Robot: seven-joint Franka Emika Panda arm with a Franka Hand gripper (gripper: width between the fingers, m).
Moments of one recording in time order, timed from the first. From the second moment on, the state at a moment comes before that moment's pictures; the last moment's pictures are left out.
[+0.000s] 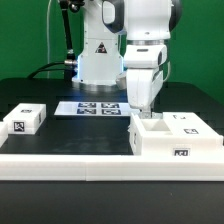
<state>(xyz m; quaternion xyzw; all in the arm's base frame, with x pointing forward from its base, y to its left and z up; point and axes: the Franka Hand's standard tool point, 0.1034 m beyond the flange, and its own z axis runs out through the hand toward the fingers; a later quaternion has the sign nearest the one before) 0.413 0.082 0.012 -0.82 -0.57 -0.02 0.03</state>
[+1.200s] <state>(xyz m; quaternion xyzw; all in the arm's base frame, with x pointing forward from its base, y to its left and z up) 0.422 0.065 0.059 -0.79 -0.62 0.00 -0.01</state>
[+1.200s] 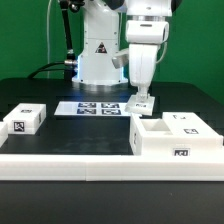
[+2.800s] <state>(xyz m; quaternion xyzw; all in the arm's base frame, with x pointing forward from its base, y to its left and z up) 0.456 0.075 0.066 -0.76 -0.66 -0.01 -0.01</state>
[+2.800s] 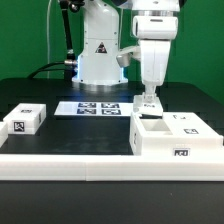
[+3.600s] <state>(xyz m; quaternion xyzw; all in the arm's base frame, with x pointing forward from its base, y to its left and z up) 0.452 0.075 0.061 -0.76 -0.66 -0.01 -0.01</state>
